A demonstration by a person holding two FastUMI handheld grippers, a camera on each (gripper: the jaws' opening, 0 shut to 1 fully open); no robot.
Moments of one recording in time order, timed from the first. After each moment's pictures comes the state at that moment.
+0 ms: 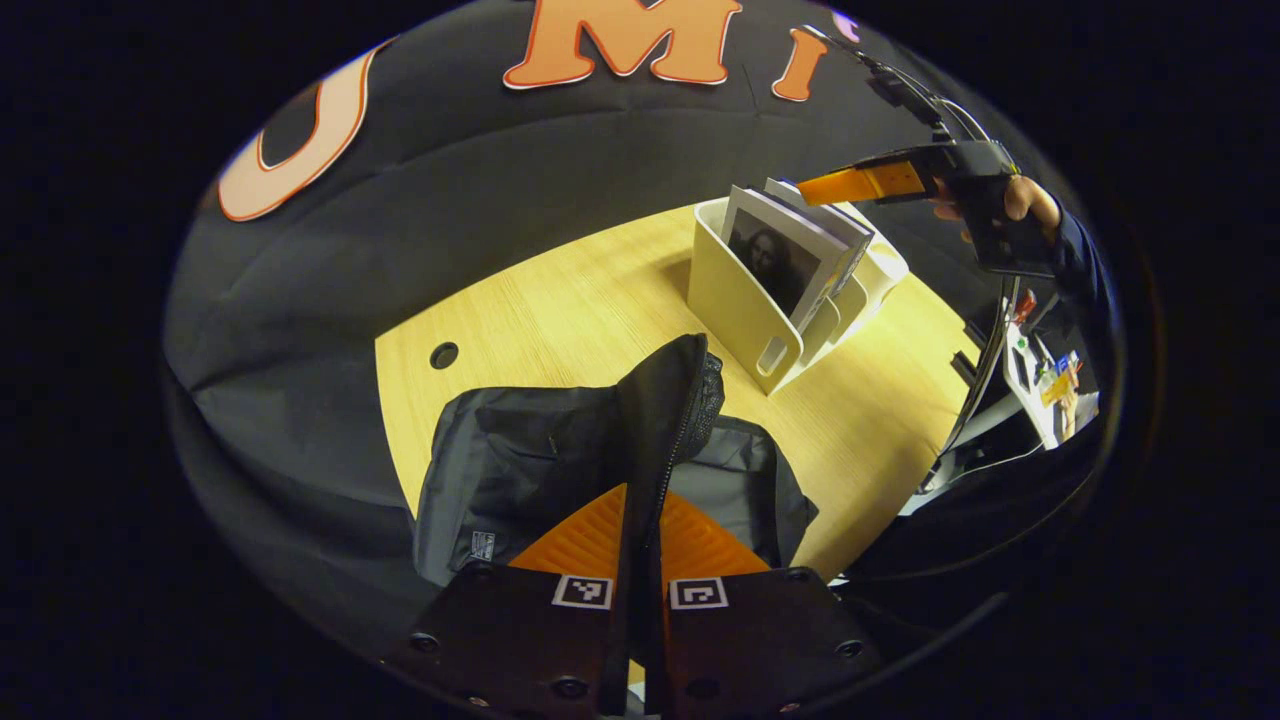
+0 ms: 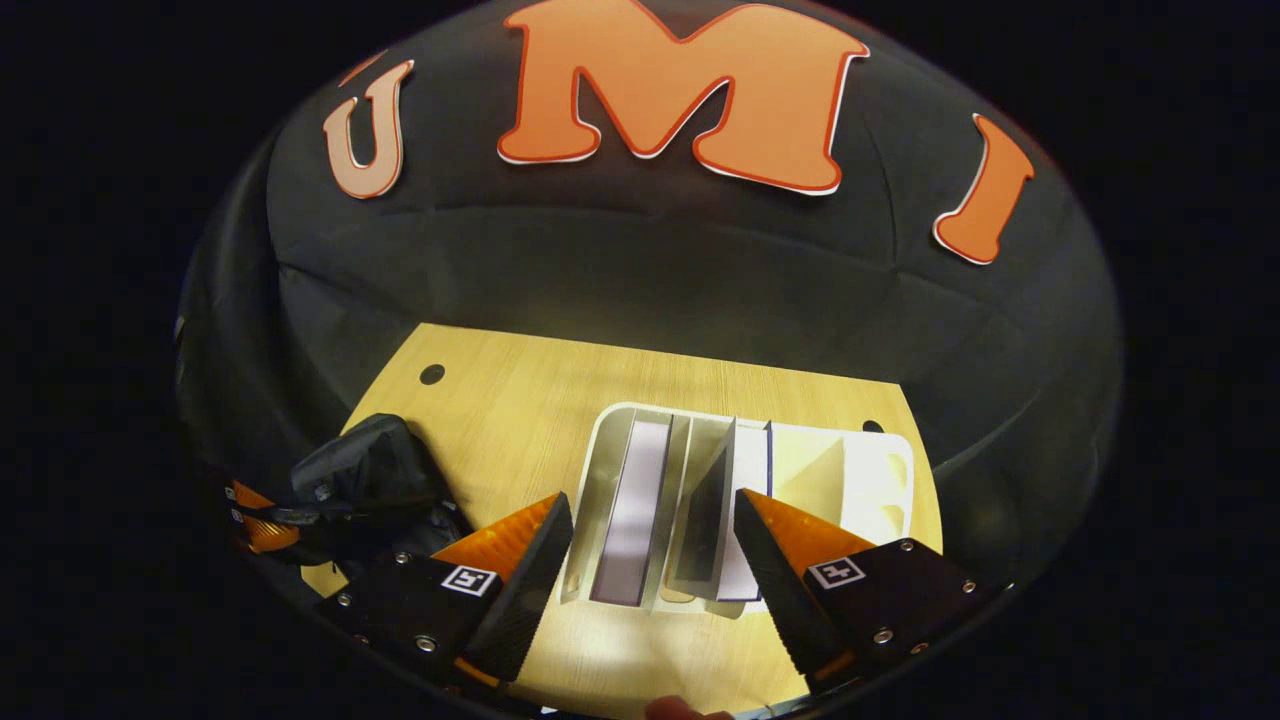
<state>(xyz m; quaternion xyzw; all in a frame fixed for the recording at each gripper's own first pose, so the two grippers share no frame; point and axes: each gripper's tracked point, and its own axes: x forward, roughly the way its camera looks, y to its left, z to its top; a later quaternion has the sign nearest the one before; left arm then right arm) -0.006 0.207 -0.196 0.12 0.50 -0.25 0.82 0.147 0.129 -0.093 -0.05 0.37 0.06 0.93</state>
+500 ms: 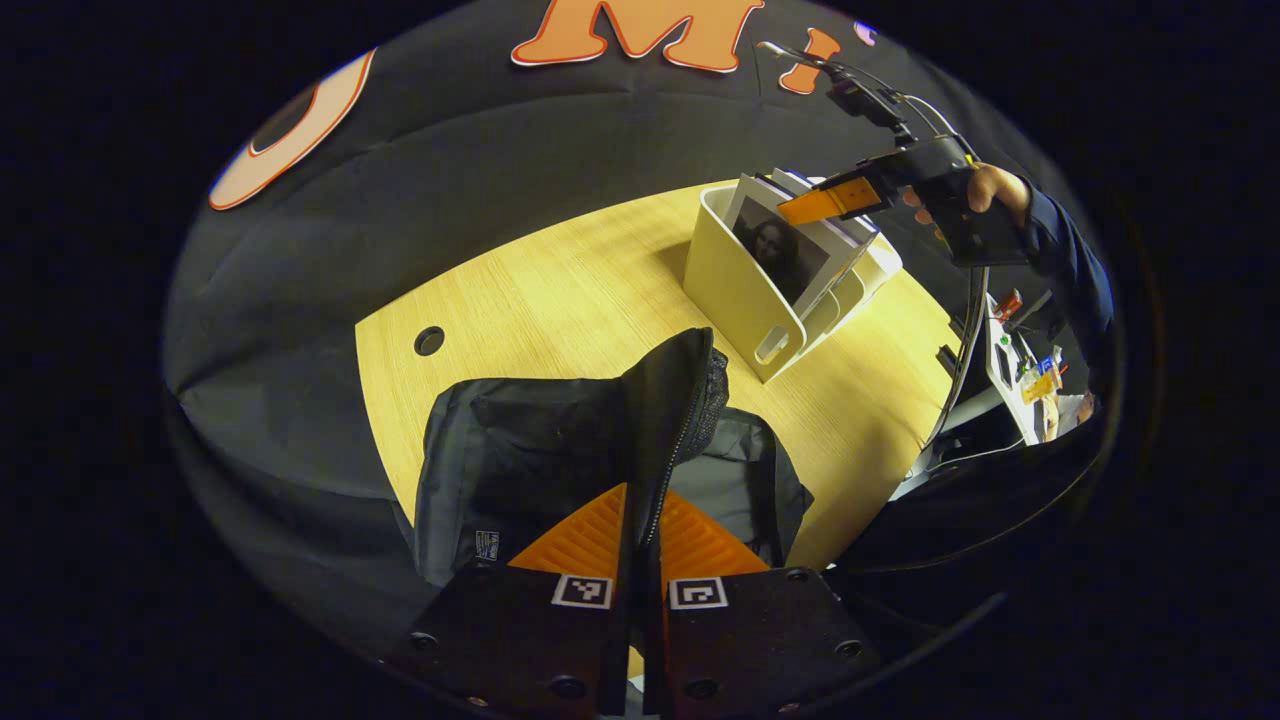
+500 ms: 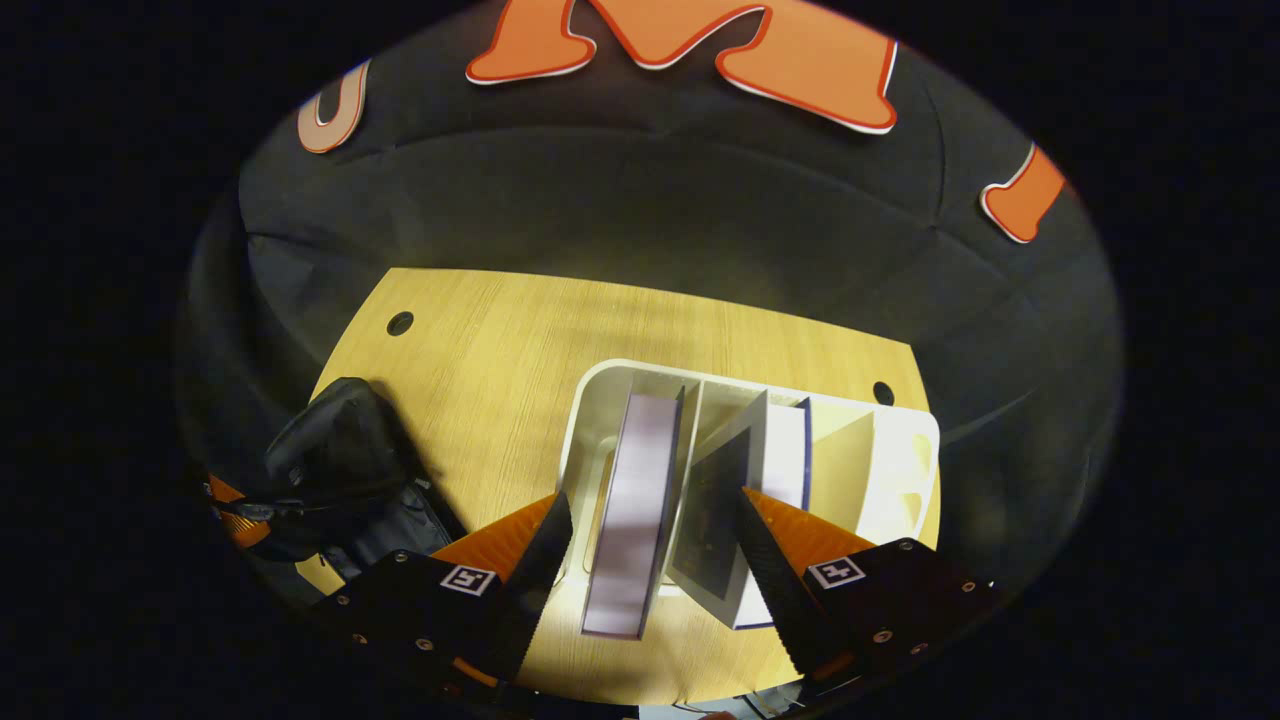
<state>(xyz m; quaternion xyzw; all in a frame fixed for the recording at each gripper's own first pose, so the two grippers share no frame) 0.008 0.221 -0.203 0.12 0.52 -0.26 0.80 0.166 0.136 -0.144 -0.06 0.47 0.05 0.88</state>
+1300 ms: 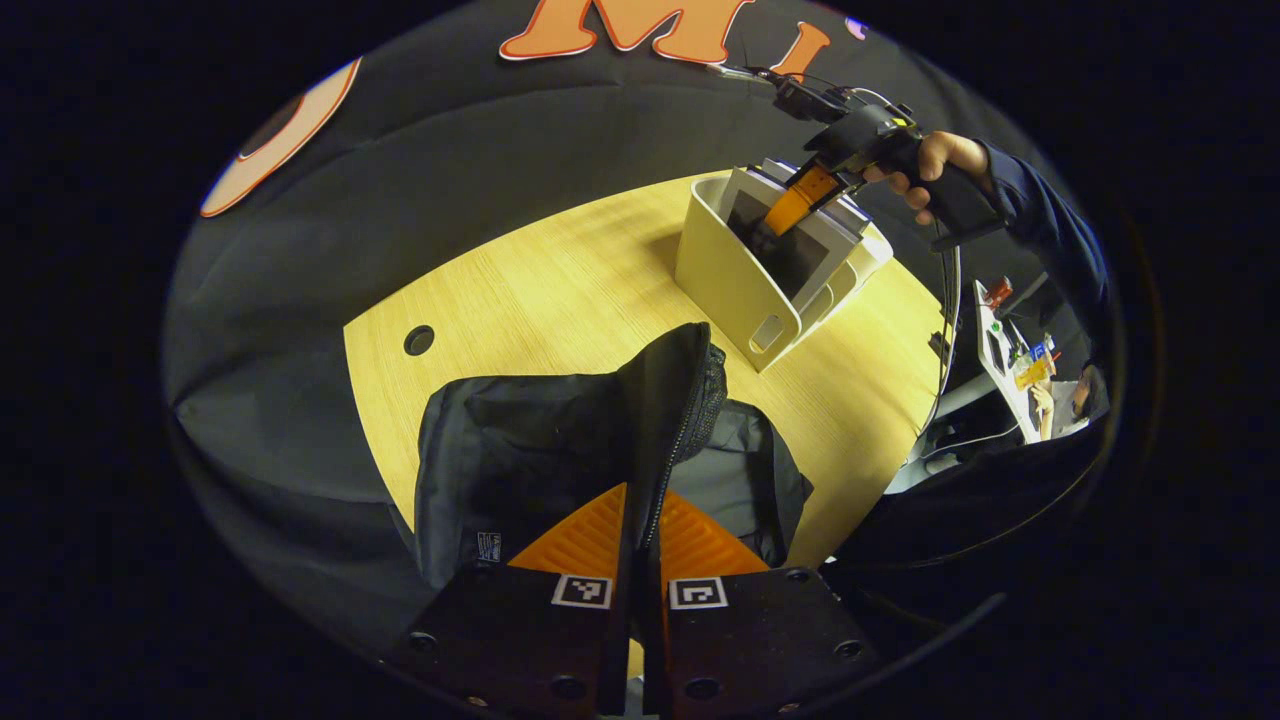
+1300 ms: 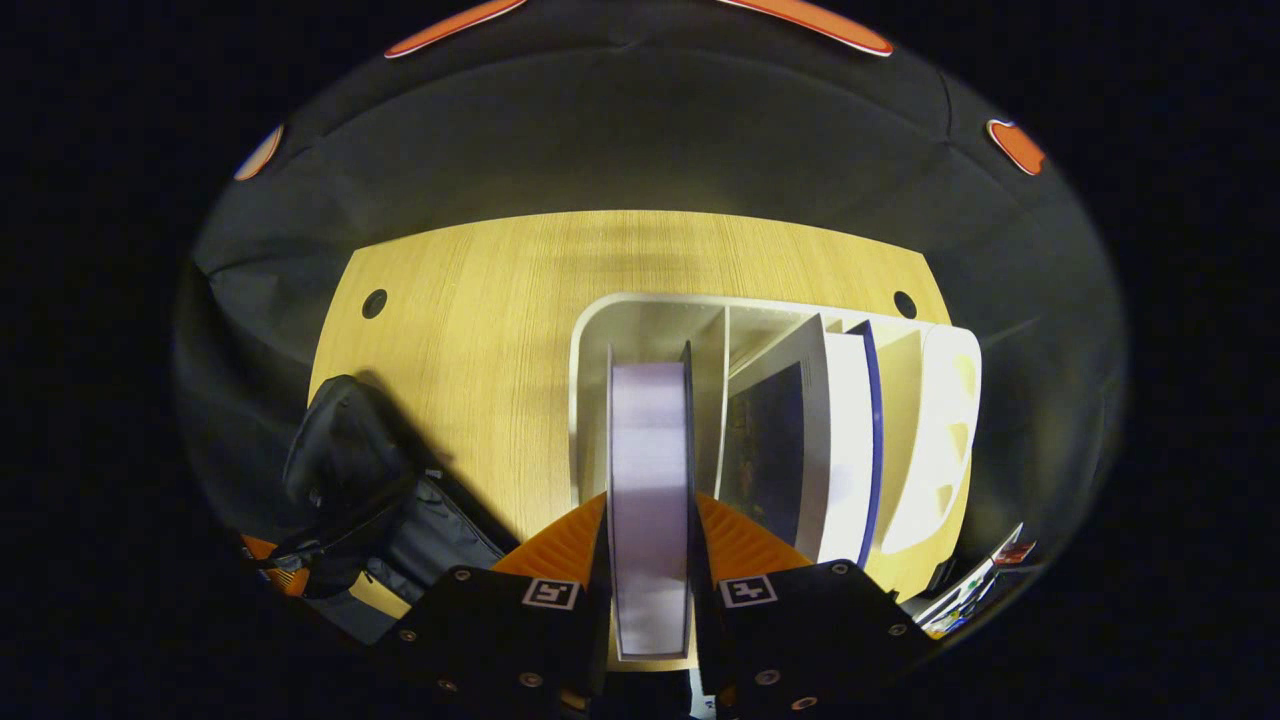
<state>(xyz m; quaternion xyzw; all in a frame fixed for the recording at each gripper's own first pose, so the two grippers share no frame) 0.007 0.224 -0.210 0.13 0.53 -0.29 0.79 0.150 0.153 -0.169 0.01 0.57 0.01 0.82</state>
